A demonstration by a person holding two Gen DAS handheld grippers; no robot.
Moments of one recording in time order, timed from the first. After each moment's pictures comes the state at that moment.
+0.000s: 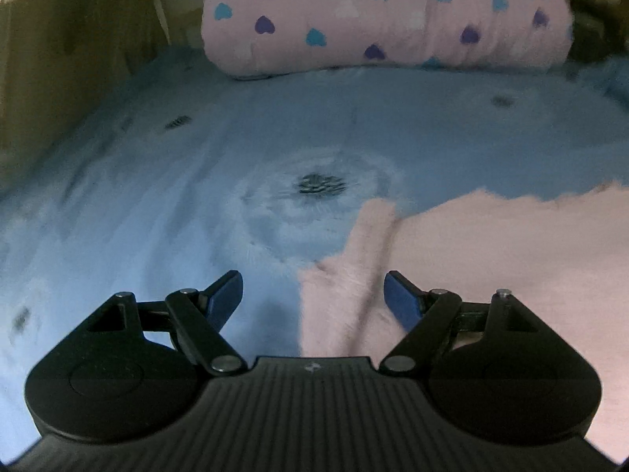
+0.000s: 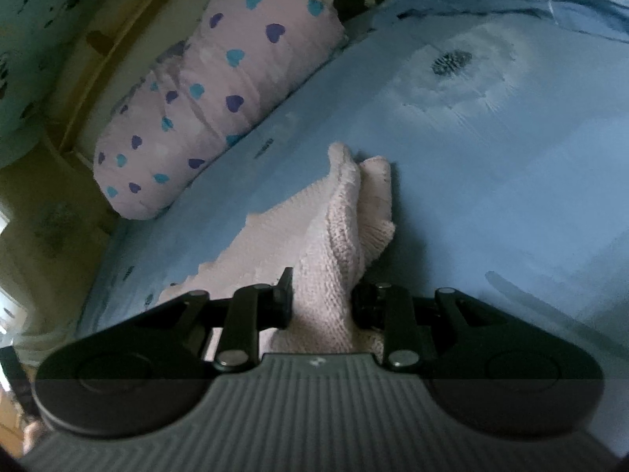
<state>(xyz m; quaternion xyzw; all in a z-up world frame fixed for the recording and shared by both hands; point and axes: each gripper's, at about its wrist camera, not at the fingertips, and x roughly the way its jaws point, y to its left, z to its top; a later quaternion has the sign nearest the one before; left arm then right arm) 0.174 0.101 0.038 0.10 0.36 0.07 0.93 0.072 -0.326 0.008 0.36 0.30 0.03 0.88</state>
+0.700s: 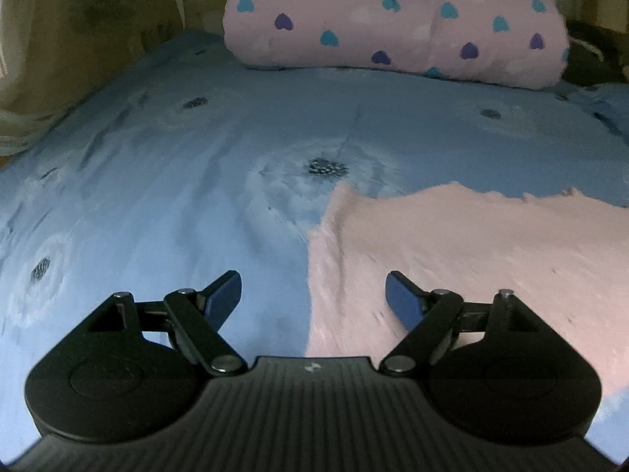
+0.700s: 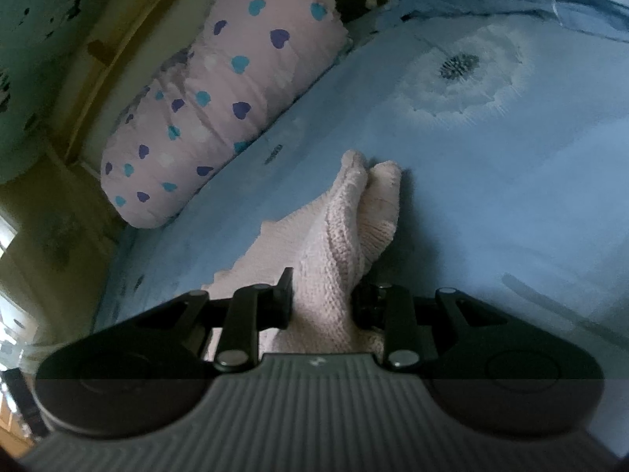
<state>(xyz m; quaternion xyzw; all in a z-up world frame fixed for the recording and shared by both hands) 0.097 0.113 0.078 0.03 0.36 0.05 0.93 0.072 -0.321 0.018 0.37 0.29 0.03 0.88</state>
